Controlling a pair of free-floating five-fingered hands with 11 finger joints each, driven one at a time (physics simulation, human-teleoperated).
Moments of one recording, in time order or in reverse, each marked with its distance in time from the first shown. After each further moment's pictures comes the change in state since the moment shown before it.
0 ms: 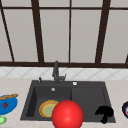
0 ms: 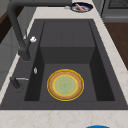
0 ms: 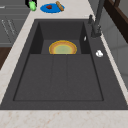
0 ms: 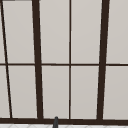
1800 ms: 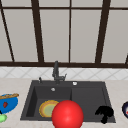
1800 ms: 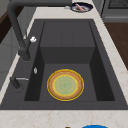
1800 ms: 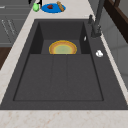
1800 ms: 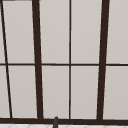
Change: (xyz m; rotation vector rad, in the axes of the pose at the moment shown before) left hand -0.073 0.048 0.000 -0.073 -0.037 0.530; right hand 0.000 0.000 0.000 0.000 0.000 0.000
